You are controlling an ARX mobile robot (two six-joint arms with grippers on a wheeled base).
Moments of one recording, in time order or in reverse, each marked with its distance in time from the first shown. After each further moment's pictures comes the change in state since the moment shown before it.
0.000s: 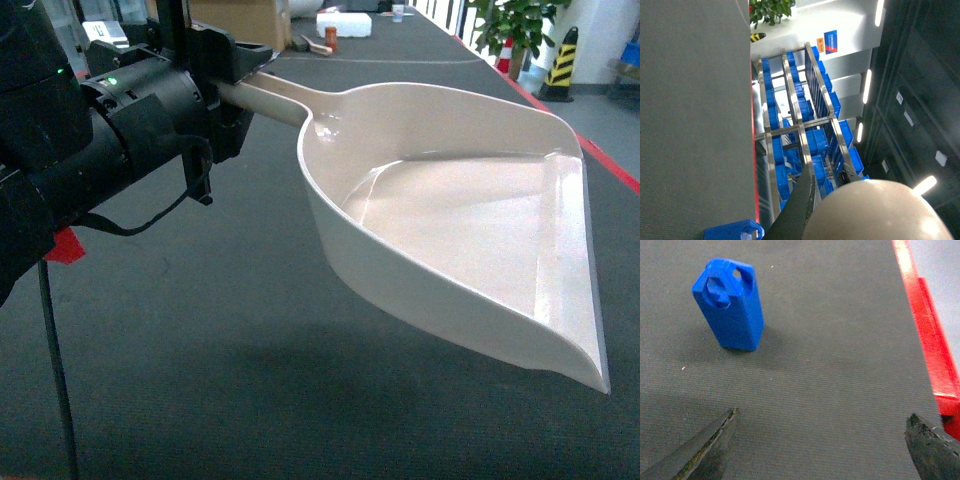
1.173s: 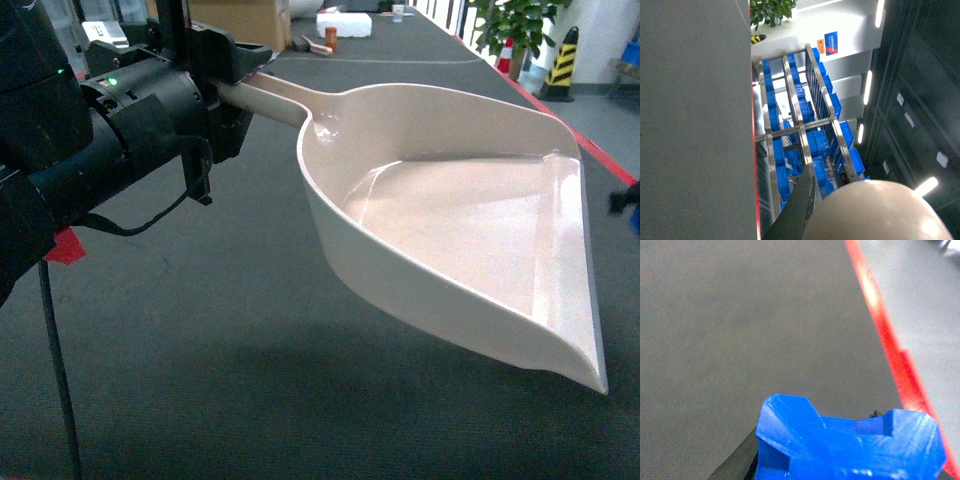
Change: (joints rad) left arm 0.001 0.000 0.000 0.000 -0.003 0.005; right arm 0.125 0.348 0.417 0.053 0.192 0.042
